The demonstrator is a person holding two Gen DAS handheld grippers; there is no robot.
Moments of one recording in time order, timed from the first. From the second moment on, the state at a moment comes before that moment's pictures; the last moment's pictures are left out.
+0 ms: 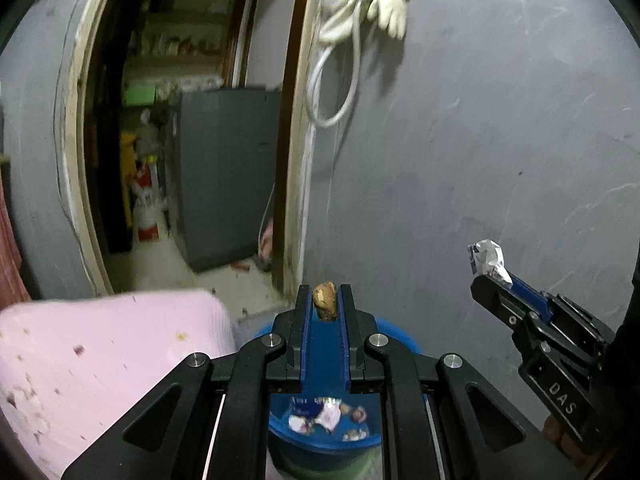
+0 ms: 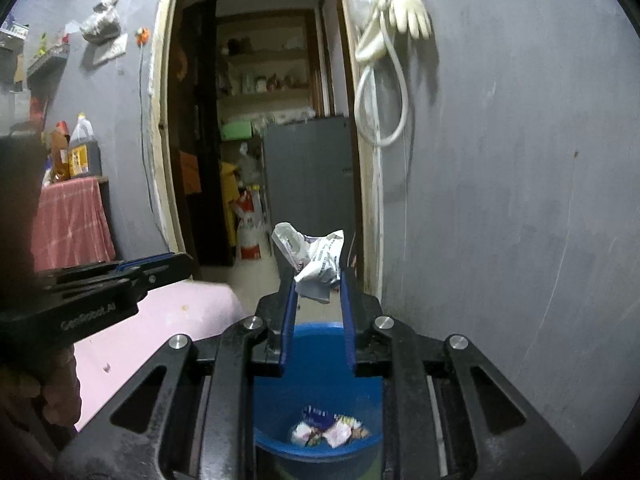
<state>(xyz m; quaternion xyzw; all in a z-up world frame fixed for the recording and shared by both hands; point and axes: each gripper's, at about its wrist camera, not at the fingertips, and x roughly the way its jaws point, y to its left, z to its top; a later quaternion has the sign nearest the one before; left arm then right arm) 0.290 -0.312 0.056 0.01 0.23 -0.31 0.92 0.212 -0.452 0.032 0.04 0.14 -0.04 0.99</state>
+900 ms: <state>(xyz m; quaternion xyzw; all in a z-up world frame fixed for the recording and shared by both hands) 0.351 -0.337 -0.024 0.02 0.36 -0.29 0.89 0.262 -0.477 -0.040 0.13 0.27 -0.01 0.95</state>
